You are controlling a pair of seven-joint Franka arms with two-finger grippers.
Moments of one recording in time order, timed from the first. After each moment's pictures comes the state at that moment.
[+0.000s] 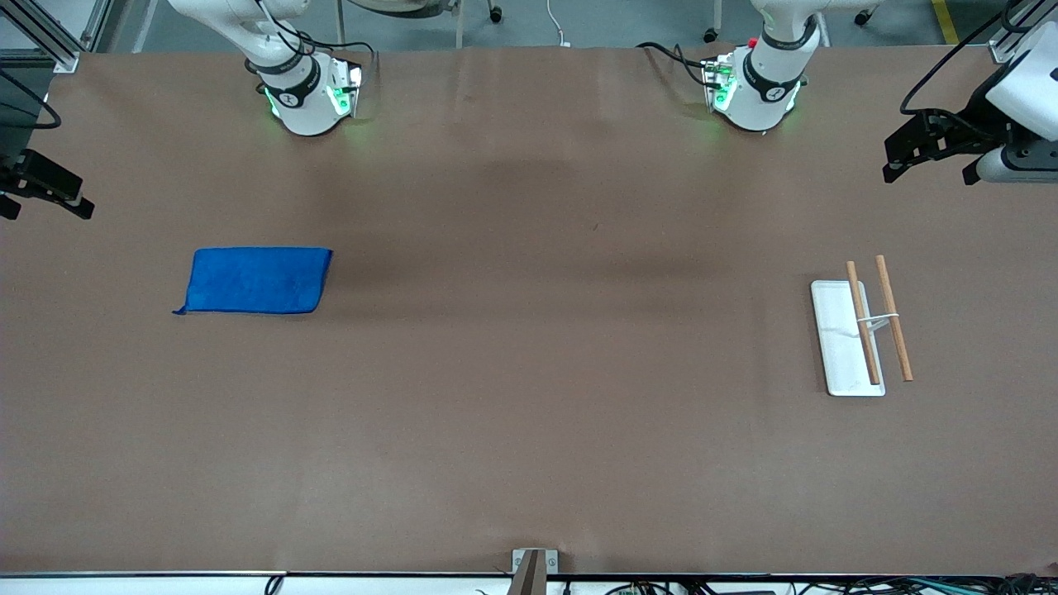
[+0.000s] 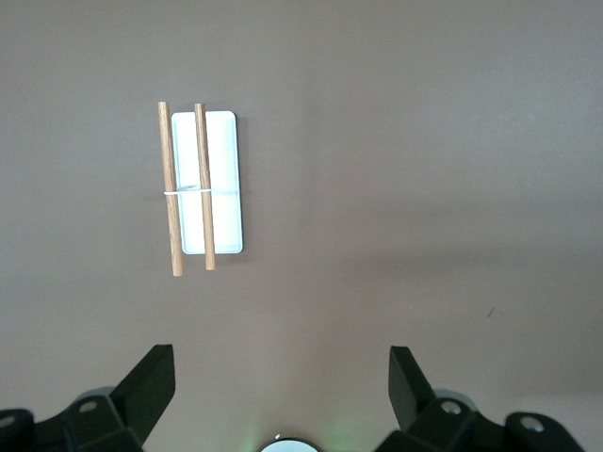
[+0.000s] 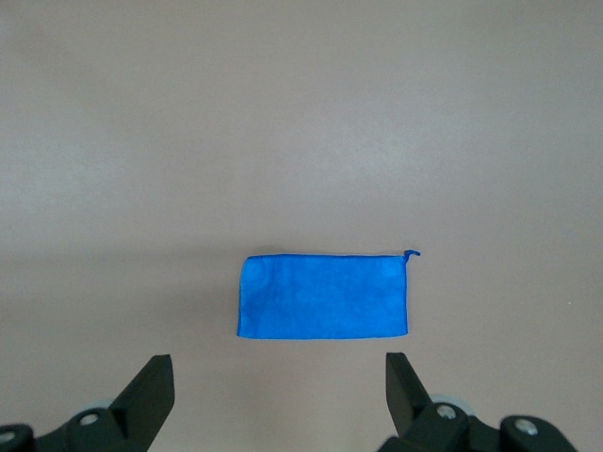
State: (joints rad) left arm 0.04 -0.08 -0.15 -1.56 -0.01 1.47 -0.06; right arm -0.01 -0.03 -0.09 -1.54 0.03 1.54 -0.07
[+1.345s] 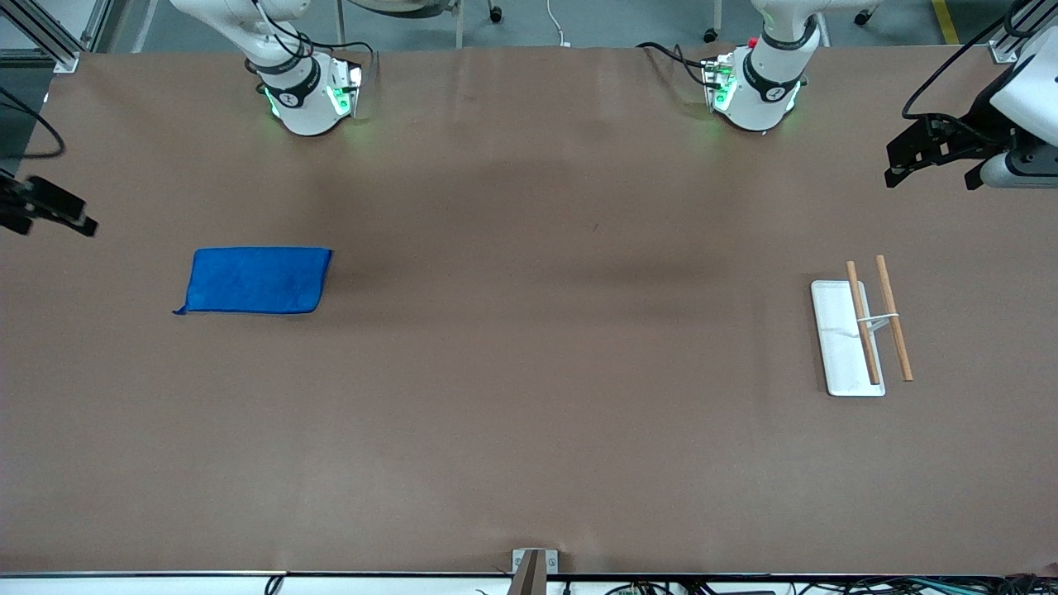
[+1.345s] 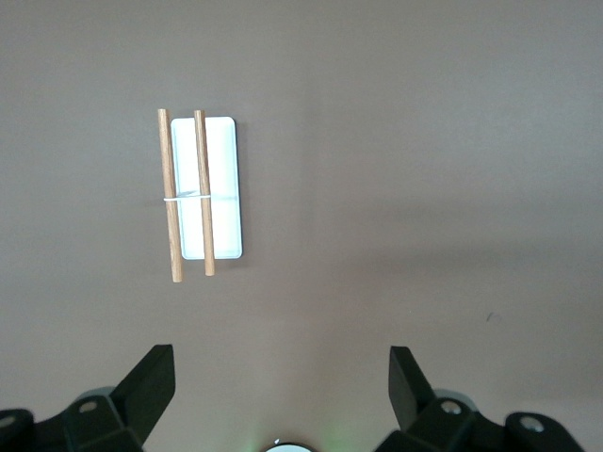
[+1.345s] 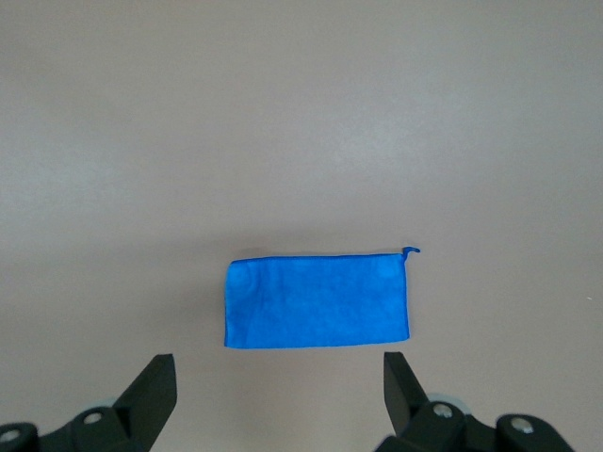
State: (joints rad) left arm 0.04 -0.06 -0.15 -1.53 -0.01 1.47 -0.06; right arm -0.07 -0.03 -0.08 -1.74 0.05 1.71 -0.09
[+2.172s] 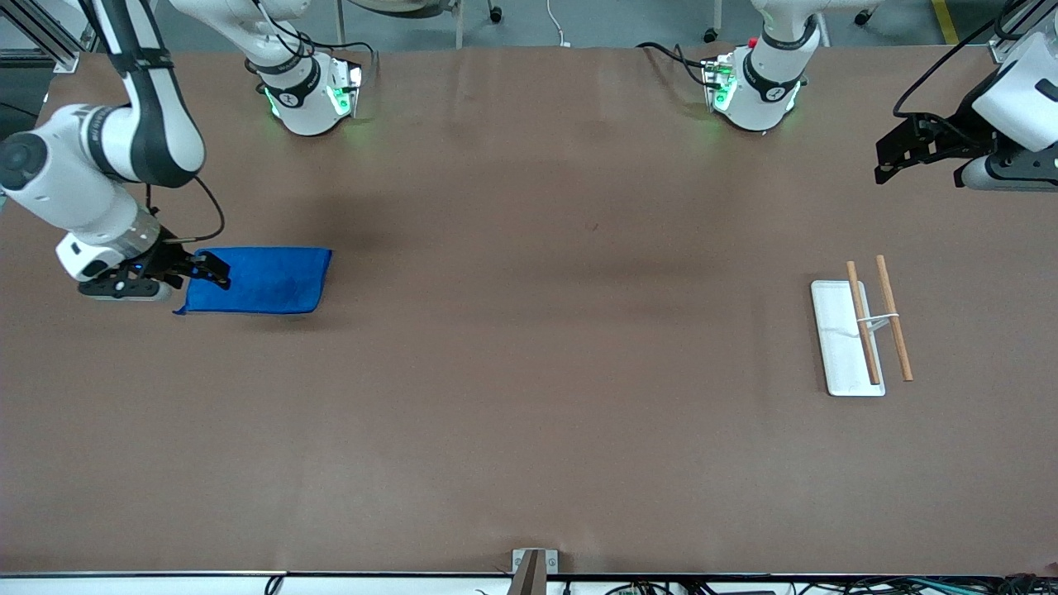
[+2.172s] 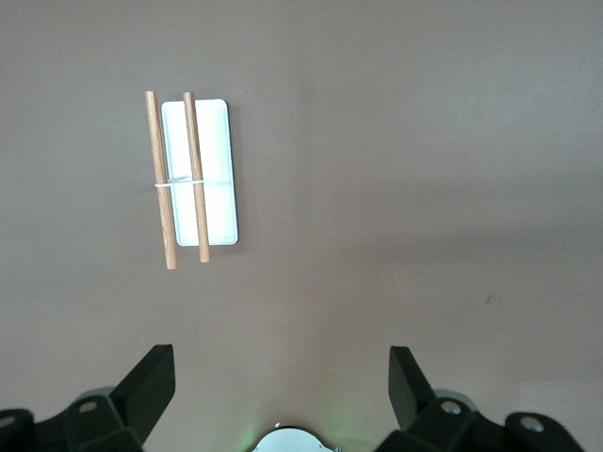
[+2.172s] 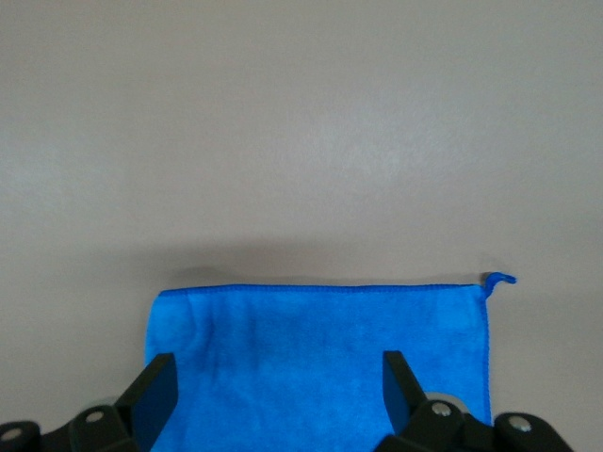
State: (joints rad) left arm 0.04 -0.05 -0.16 -1.53 -0.01 1.44 -0.06; right arm -0.05 0.03 -0.07 -2.38 0.04 2.45 -0.12
